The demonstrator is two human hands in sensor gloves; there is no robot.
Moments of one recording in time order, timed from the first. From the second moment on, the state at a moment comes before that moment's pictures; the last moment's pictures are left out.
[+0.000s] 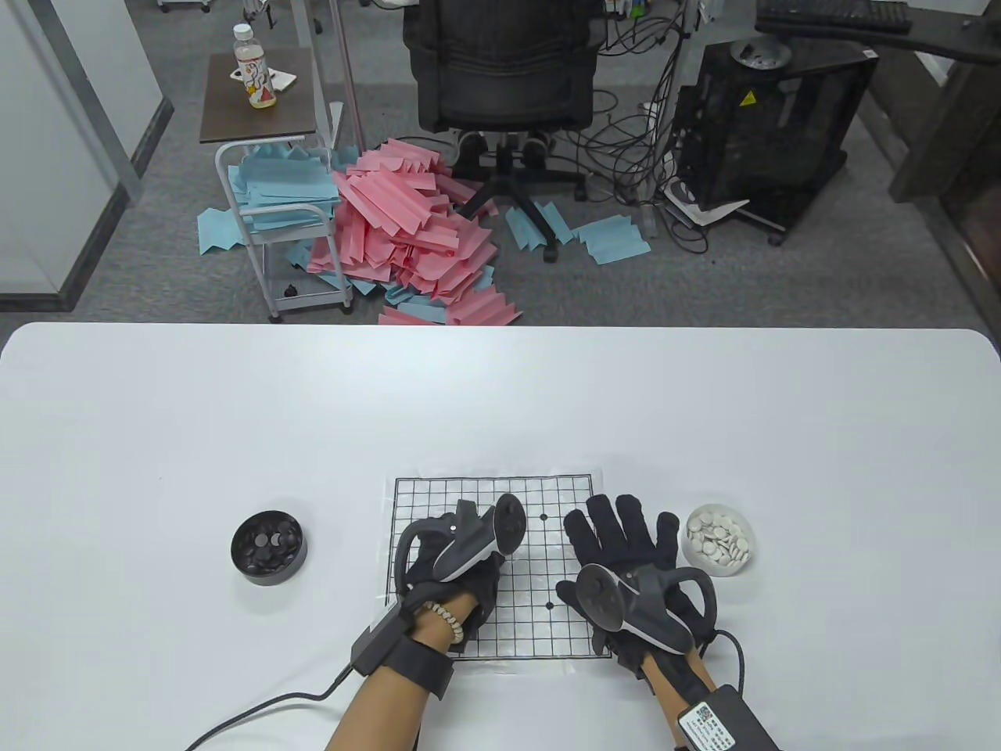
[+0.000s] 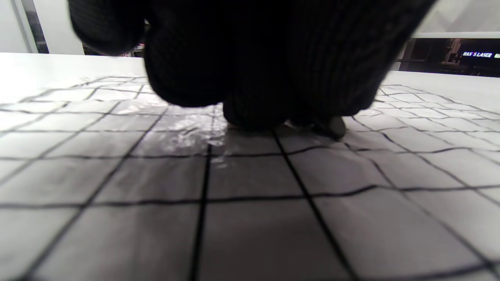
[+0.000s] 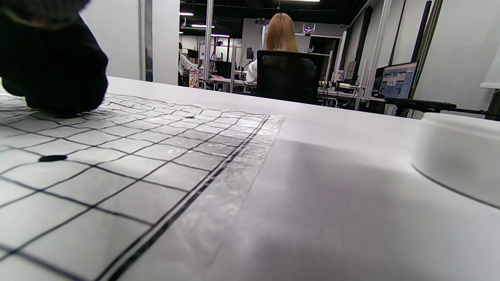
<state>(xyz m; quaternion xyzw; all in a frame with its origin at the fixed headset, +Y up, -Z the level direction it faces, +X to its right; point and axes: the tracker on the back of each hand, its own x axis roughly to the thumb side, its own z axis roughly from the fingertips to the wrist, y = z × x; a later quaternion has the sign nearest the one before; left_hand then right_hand) -0.069 -0.776 -0.358 -0.10 -0.05 0.01 0.99 0.122 -0.750 -0.286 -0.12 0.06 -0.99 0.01</state>
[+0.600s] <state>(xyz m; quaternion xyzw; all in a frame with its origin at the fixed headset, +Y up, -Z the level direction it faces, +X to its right) -0.217 -0.707 -0.356 -0.06 0.10 -0.03 0.99 0.121 -0.751 -0.286 -0.11 0.05 -0.99 0.02</state>
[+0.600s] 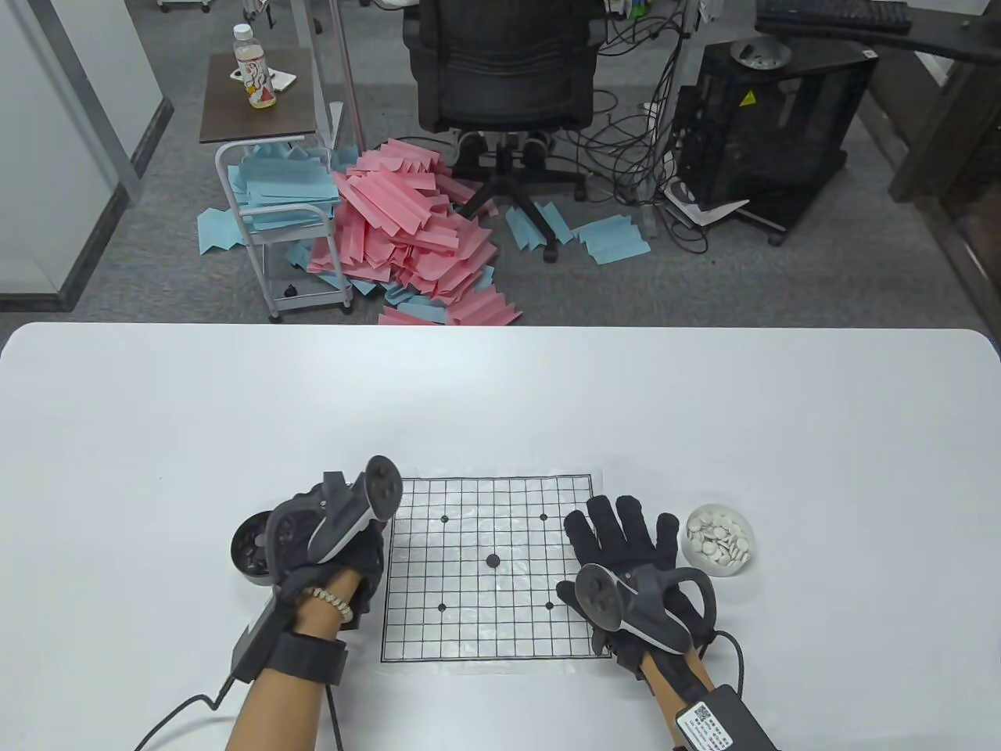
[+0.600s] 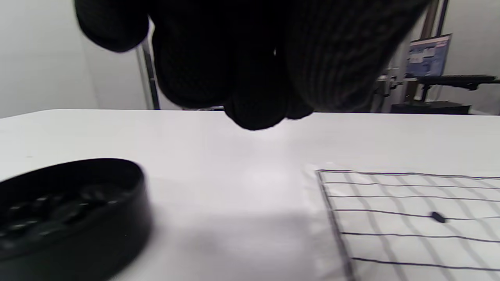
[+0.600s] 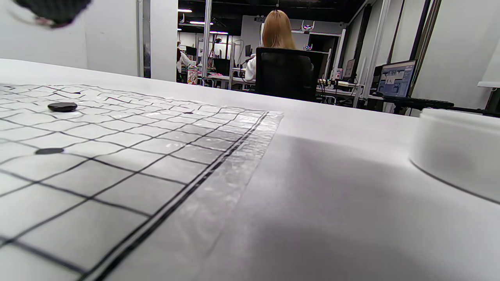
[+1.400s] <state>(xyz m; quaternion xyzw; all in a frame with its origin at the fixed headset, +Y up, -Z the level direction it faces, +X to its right) -0.308 -0.757 -0.360 -0.18 0.25 -0.04 0.95 0.121 -0.748 -0.285 -0.11 0.06 -0.99 0.02</state>
